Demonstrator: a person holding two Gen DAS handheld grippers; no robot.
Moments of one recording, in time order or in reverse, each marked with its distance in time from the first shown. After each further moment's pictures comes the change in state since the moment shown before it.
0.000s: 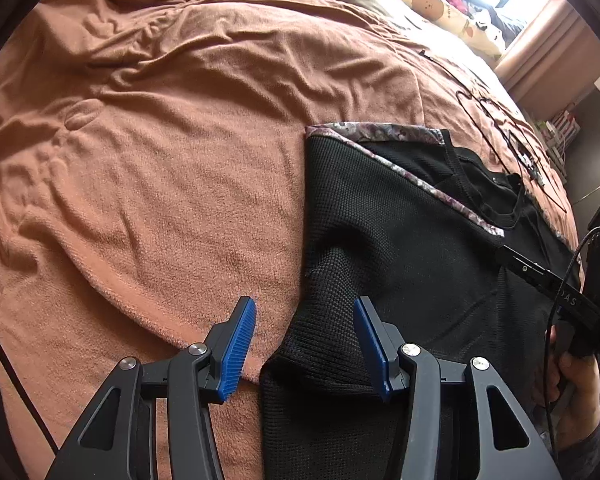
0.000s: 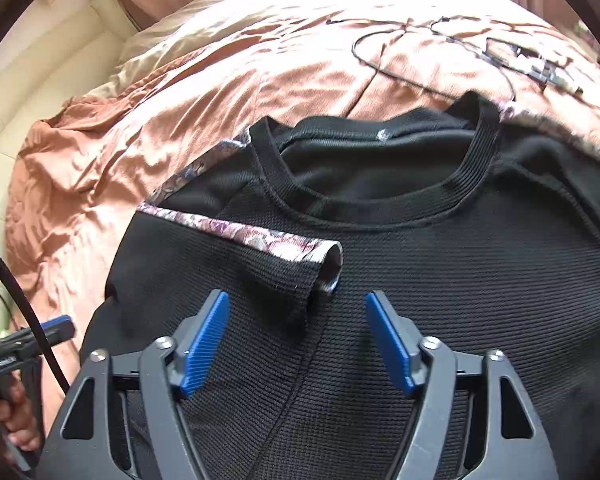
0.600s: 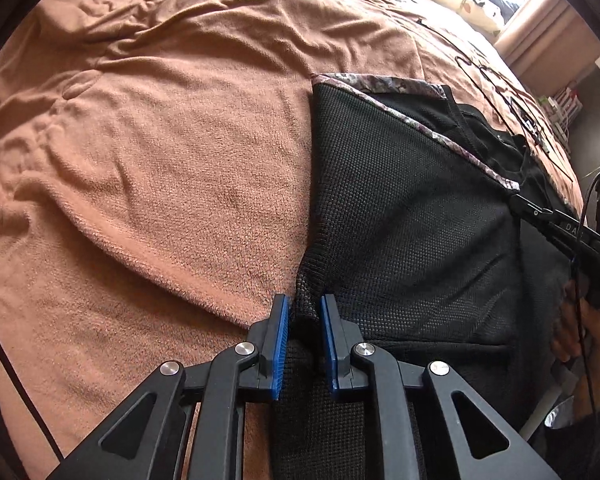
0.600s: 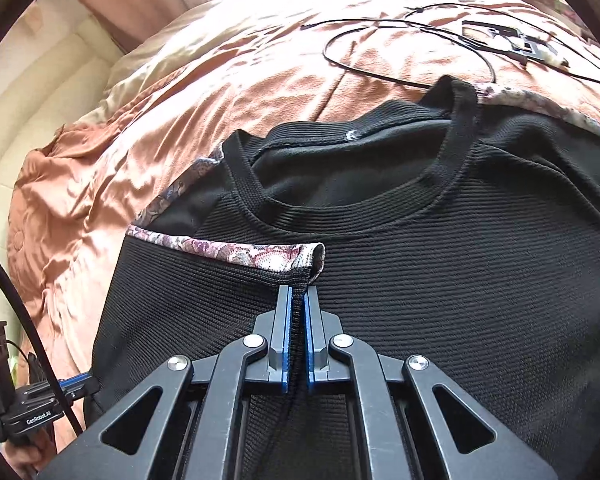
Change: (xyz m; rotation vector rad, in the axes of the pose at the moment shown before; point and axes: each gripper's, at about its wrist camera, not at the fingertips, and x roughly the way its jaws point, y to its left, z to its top) left arm 0.007 -0.004 -0.030 0.040 0.058 0.019; right arm -0.005 -0.014 -0.005 0.051 -0.047 -0.011
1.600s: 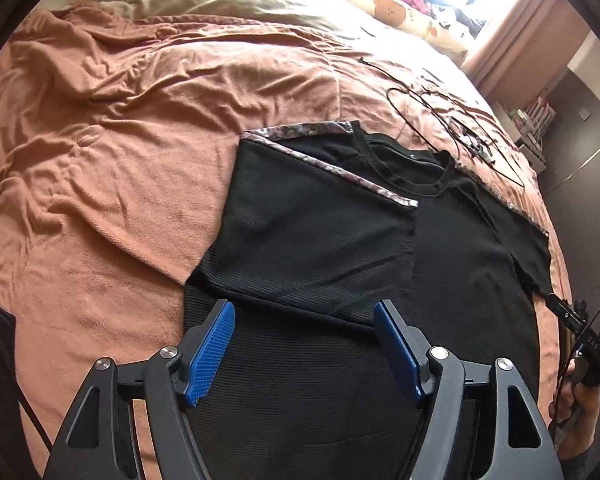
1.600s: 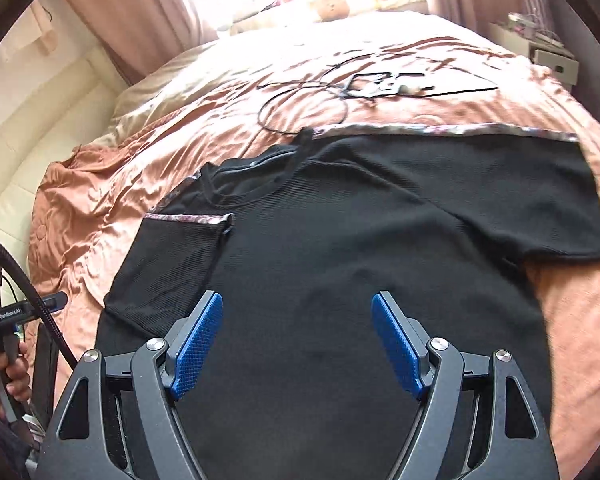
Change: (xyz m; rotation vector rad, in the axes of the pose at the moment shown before) left arm -0.097 -0.093 -0.033 0.027 -0.118 -0.032; right arm -0.236 -0.096 -0.098 0.036 -0.129 -0.054
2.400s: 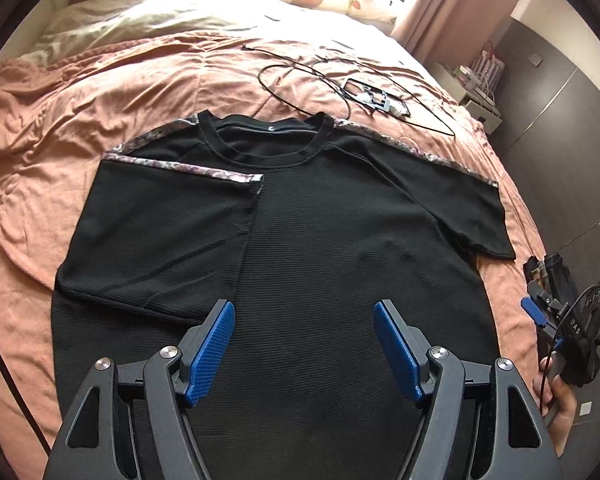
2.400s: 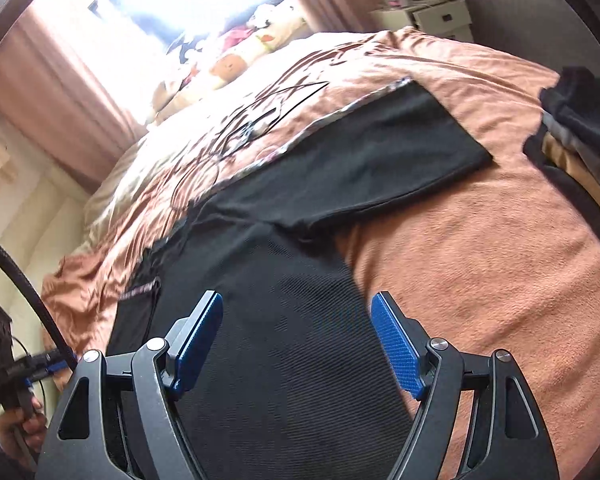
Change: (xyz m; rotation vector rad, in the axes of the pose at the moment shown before) left arm 0.024 -0.172 -0.027 0.166 0.017 -0.071; right arm -0.095 -0.159 -0.075 0.396 -0.188 0.032
